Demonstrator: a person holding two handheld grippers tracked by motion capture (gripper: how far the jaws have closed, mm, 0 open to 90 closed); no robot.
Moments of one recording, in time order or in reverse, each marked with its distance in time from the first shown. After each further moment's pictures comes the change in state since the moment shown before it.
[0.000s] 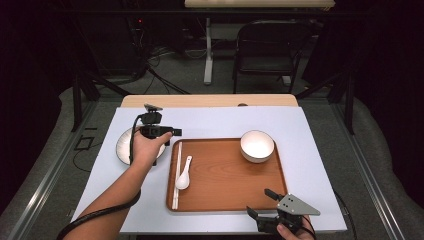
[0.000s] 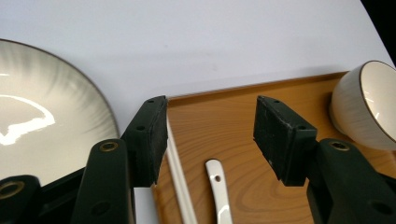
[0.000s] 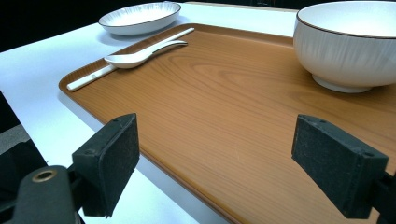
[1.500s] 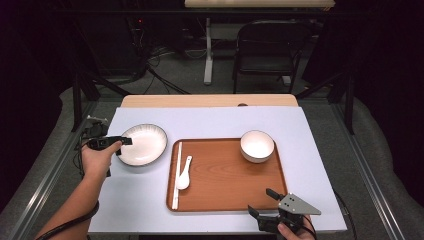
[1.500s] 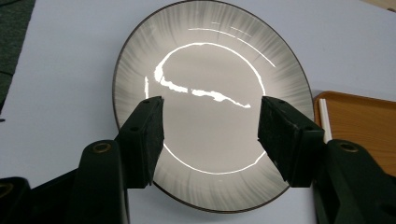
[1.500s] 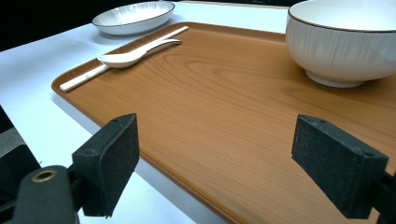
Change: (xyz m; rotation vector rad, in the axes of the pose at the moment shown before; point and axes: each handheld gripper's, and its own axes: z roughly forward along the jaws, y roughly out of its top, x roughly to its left) left arm 0.142 -0.043 -0.052 -0.033 0.227 -0.248; right arm -0.003 -0.001 -0.001 -0.001 -0.016 0.009
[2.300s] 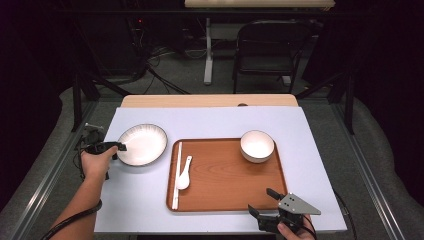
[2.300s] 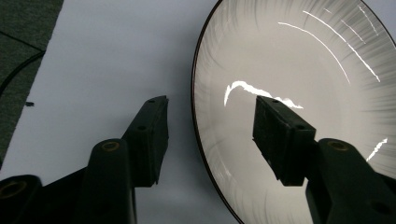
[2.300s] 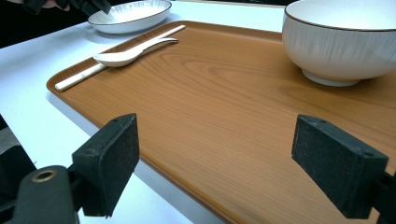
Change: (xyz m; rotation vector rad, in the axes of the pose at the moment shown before) left arm 0.028 -0.002 0.035 0.041 0.010 -0.092; right arm -0.001 -0.001 0.001 0.008 -0.012 0.005
